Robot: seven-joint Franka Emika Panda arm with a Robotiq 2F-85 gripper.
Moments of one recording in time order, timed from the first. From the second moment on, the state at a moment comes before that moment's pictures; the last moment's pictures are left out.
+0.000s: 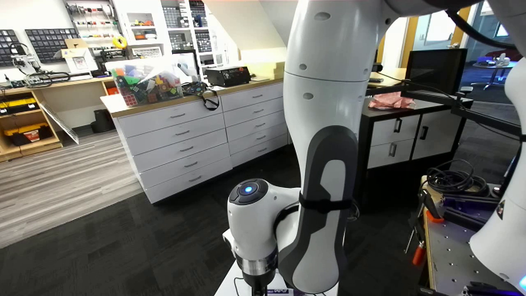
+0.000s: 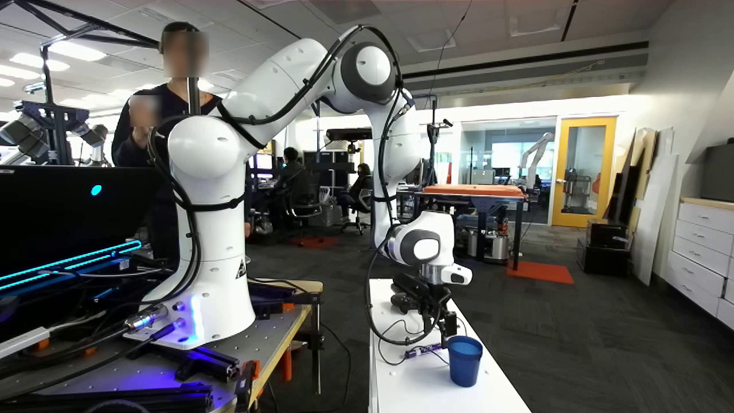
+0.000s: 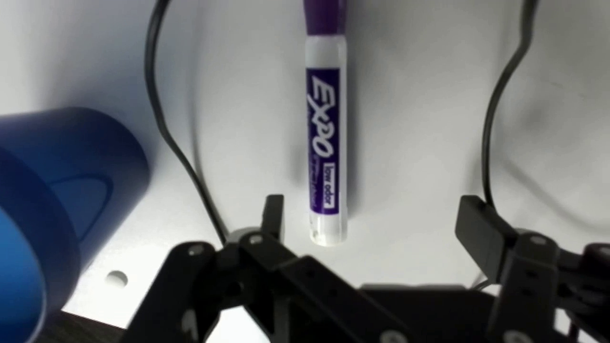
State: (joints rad) arm 0.49 0.80 -0.05 -2.18 -0.12 3.02 0.14
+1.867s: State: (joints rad) arm 0.50 0.77 -0.06 -2.20 -0.11 2.99 0.14
